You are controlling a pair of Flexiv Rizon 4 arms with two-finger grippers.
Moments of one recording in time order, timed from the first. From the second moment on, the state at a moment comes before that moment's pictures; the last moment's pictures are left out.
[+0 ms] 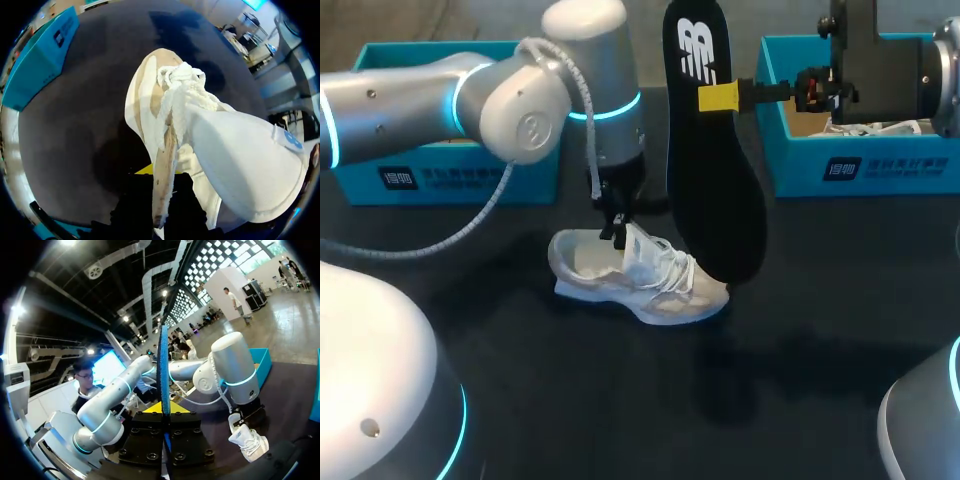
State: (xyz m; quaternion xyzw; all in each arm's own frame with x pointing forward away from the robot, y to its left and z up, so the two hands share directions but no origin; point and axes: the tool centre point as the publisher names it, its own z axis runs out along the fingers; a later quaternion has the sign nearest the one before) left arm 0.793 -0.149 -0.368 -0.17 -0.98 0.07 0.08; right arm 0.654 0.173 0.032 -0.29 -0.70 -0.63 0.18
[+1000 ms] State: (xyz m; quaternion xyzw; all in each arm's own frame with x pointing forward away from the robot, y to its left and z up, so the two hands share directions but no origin) left arm 0.775 -0.160 -0.347 -0.50 -0.86 0.04 0.04; right arm 0.654 0.173 0.032 -0.29 -0.70 -0.63 0.18
